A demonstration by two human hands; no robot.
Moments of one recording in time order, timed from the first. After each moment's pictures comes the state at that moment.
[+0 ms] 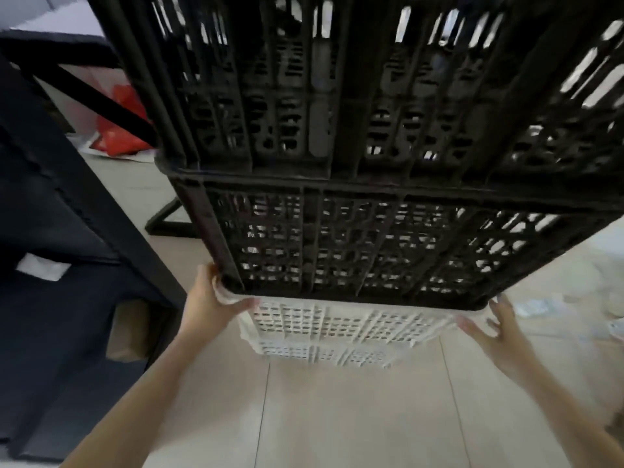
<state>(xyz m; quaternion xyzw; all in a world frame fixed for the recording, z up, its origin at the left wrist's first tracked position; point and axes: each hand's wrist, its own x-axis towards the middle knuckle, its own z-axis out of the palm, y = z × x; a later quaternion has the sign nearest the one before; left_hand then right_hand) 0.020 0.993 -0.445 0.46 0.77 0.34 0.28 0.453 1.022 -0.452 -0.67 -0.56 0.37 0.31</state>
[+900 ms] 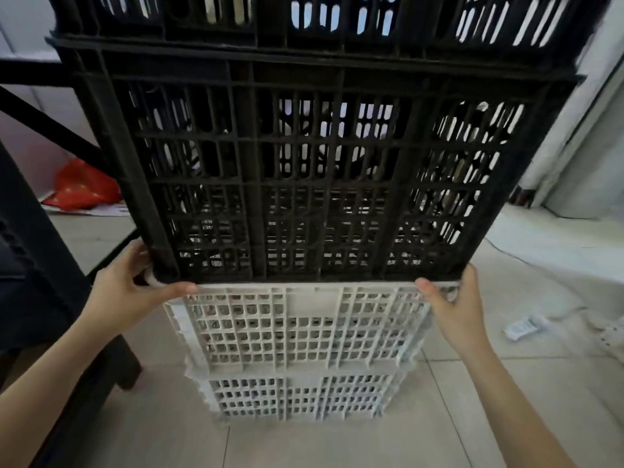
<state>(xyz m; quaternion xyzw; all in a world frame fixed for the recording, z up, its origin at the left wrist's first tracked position) 0.013 0.991 -0.483 0.59 0.68 0.40 0.16 0.440 1.052 -0.542 -0.58 -0.58 0.18 0.54</state>
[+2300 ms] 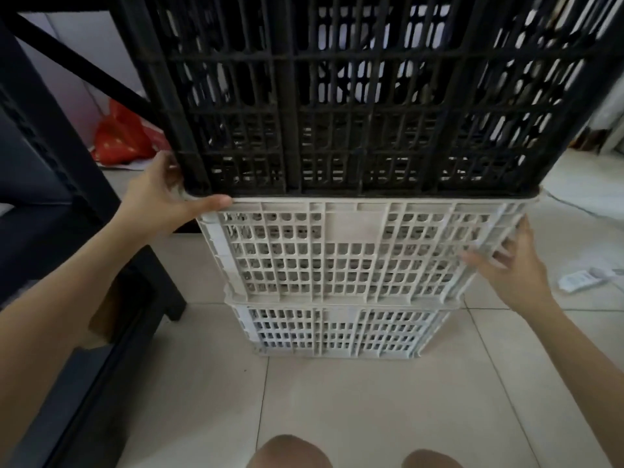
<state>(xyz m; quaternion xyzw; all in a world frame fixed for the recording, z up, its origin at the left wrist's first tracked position) 0.001 0.999 -0.499 0.58 0.71 0.38 0.13 0.460 1.036 -0.610 -0.62 -0.58 0.28 0.45</state>
